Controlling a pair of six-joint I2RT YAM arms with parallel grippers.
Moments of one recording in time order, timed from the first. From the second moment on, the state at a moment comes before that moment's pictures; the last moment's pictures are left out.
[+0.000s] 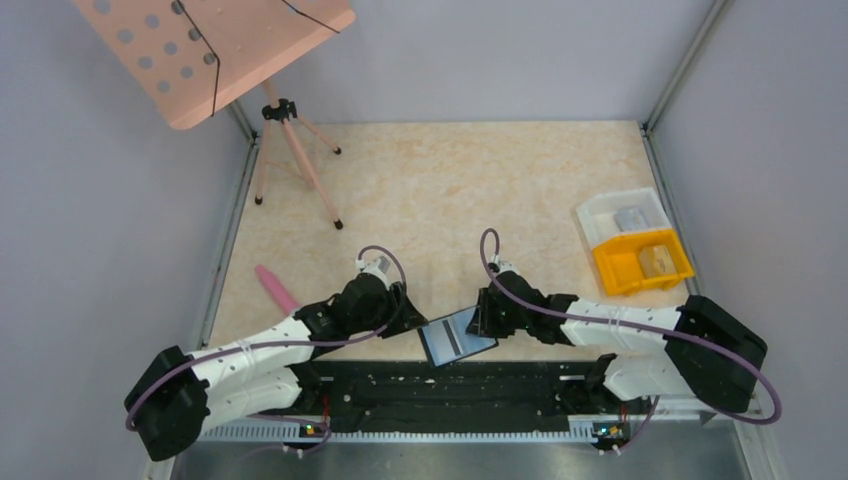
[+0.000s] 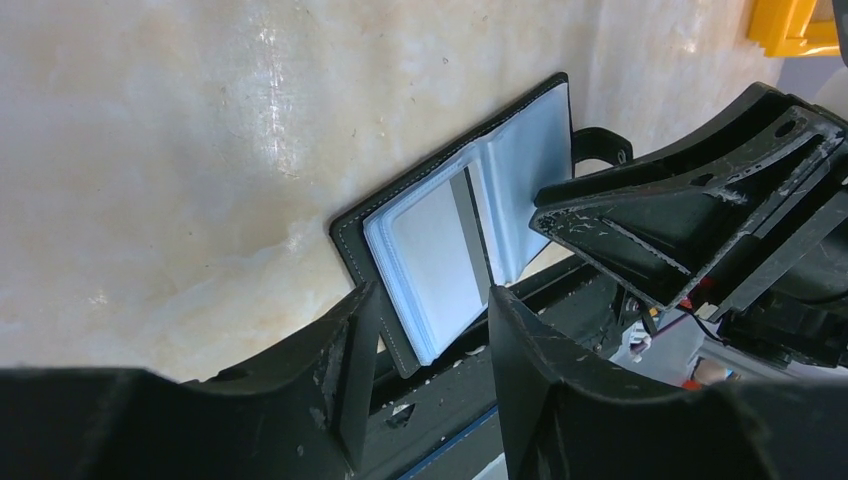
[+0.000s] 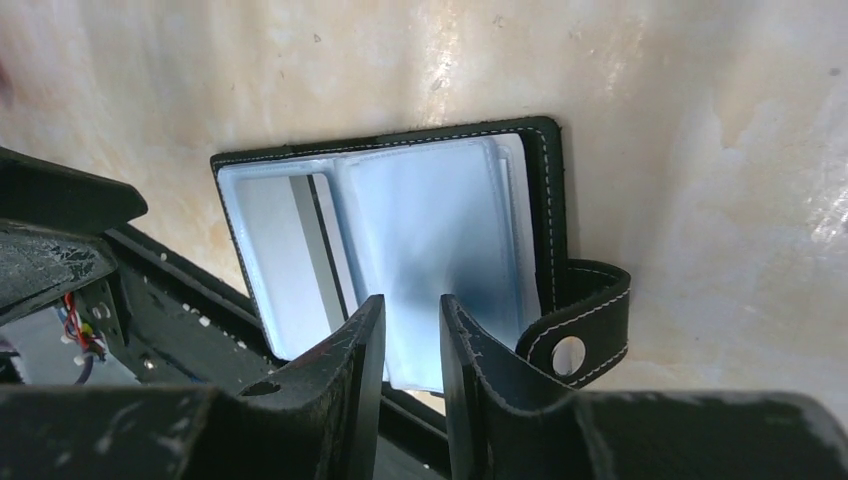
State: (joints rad) left arm -0.84 0.95 0.37 -0.12 0.09 -1.07; right arm 0.95 1.25 0.45 -0.05 -0.03 0.91
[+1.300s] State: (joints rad) left arm -0.89 1.21 0.34 0.08 0.16 -1.10; right arm 0.95 1.22 0.40 0.18 -0.25 0.91
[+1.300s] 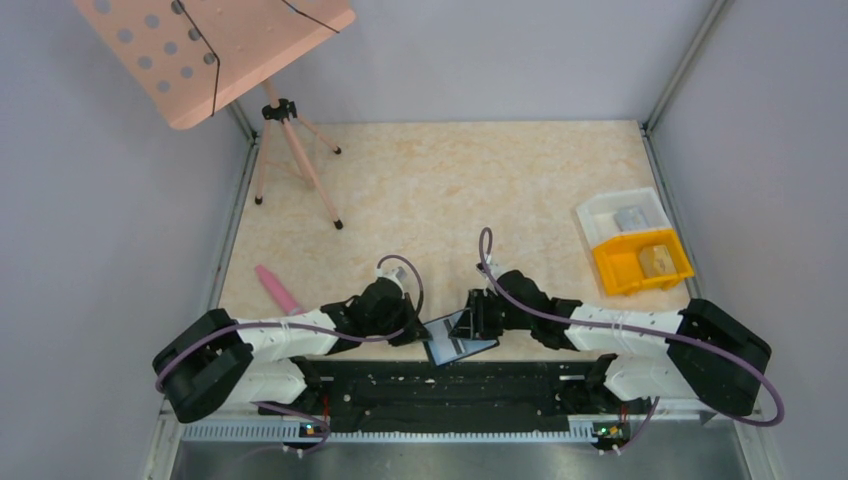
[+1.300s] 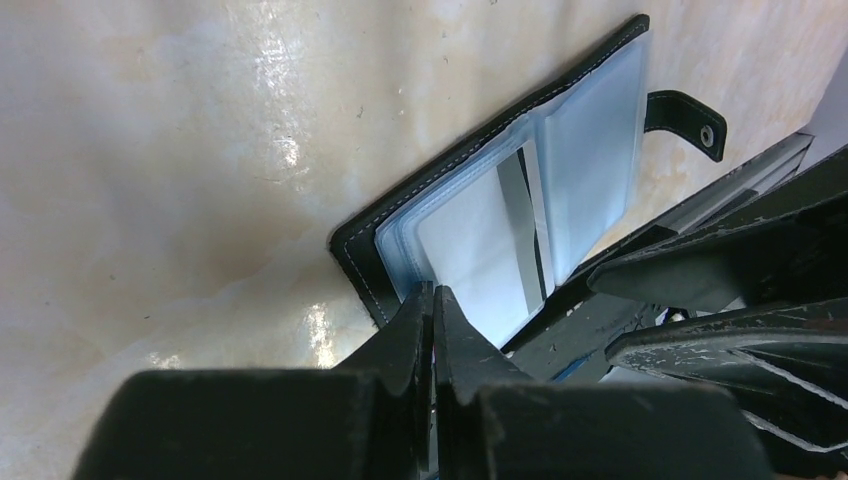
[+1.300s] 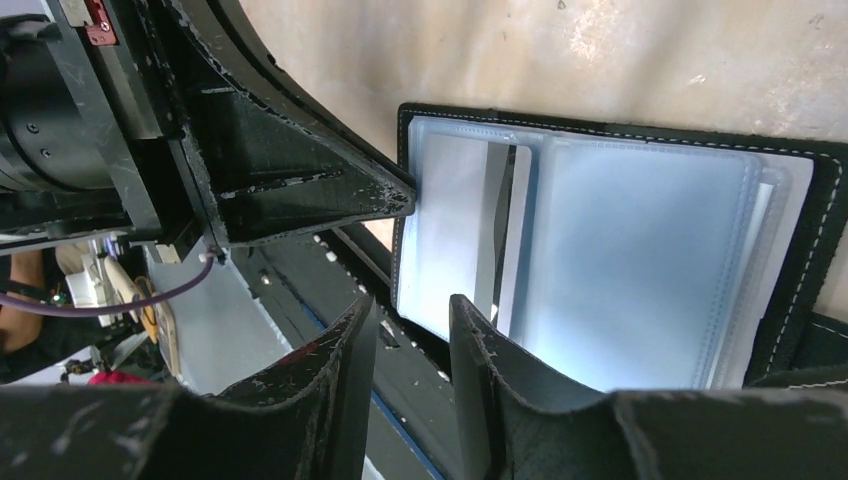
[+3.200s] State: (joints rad) left arm -0.92 1.33 0.43 0.09 0.13 -1.10; right arm 0.81 1.30 0.29 0.33 -0.37 0.89
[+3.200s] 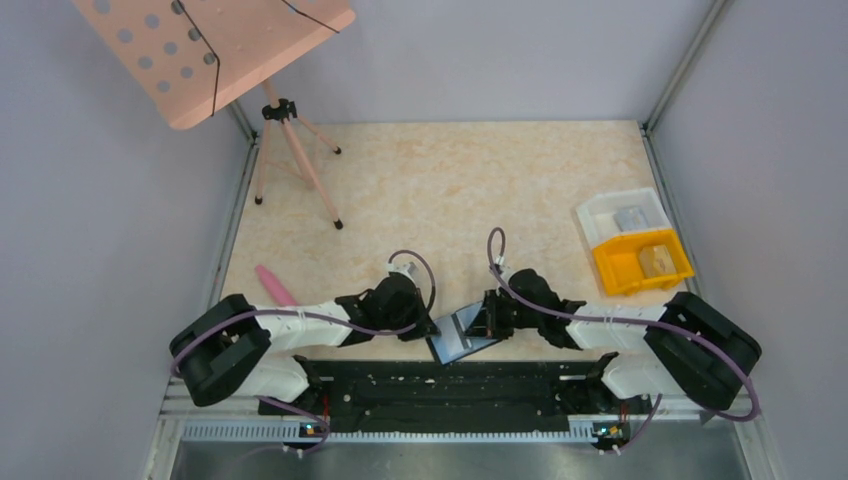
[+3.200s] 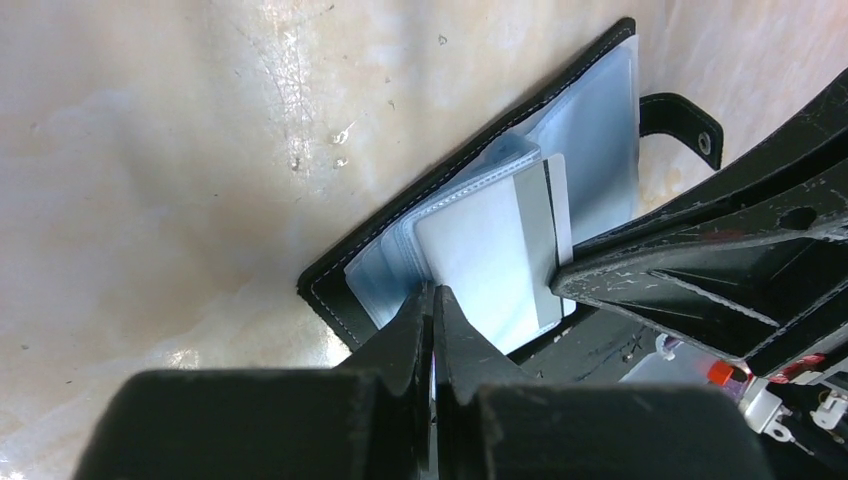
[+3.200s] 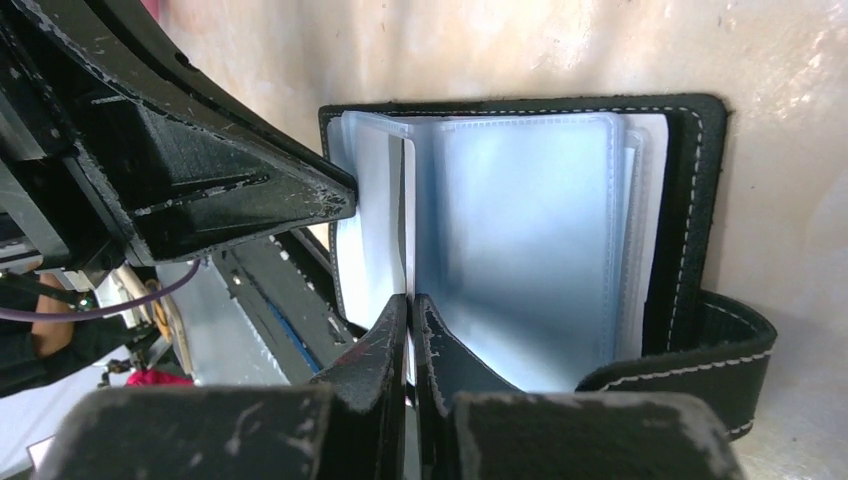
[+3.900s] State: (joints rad) left arm -0.93 1.41 0.56 -0.05 0.09 -1.04; right arm 0.69 1.12 0.29 0.14 -0.38 0.83
